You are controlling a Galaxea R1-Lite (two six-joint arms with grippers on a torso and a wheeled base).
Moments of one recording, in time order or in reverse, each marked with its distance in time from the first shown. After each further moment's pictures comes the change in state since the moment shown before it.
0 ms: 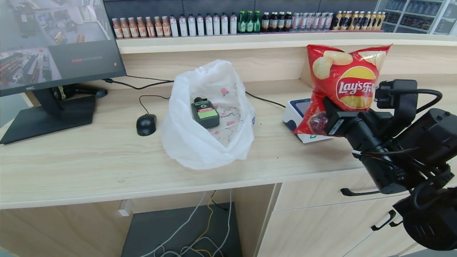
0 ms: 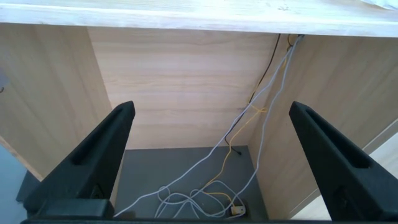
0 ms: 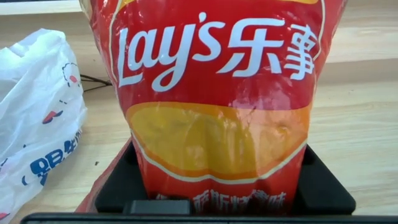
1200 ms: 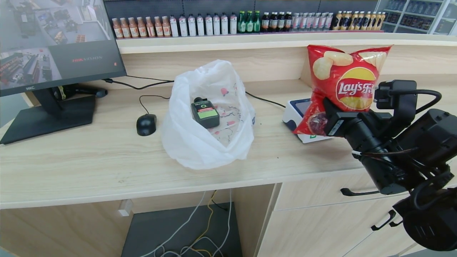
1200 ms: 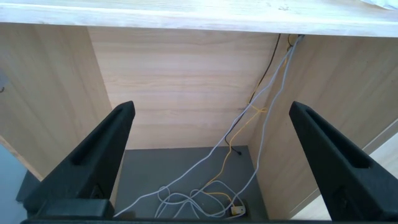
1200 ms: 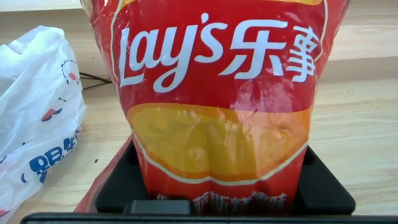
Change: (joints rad) left arm 0.000 0.000 0.000 0.000 0.000 0.000; right arm 0.001 -0.001 0.001 0.003 0.000 0.000
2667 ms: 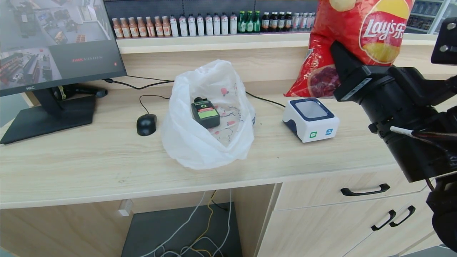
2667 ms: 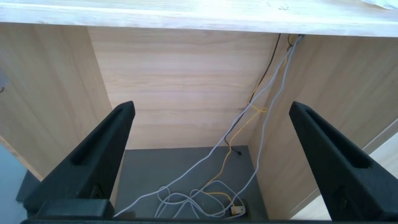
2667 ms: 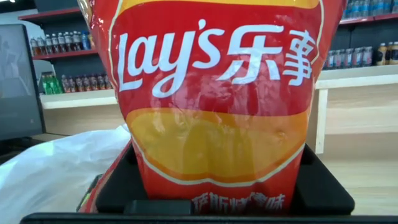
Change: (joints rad) left arm 0.000 0.000 0.000 0.000 0.000 0.006; right arm 0.175 -0.151 -0.124 -0.001 0.063 -0.032
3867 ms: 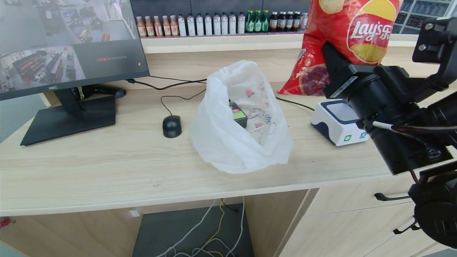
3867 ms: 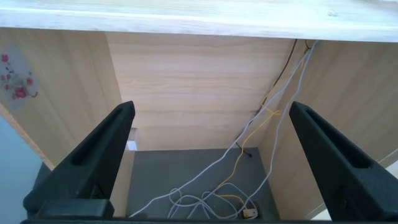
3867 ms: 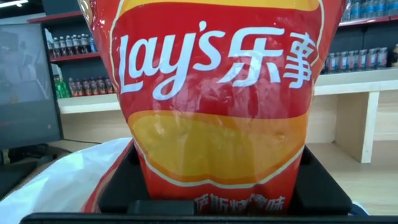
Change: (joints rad) left arm -0.001 0.000 0.000 0.000 0.000 -0.003; right arm 0.001 0.052 -0.050 -0.004 -0.004 0.001
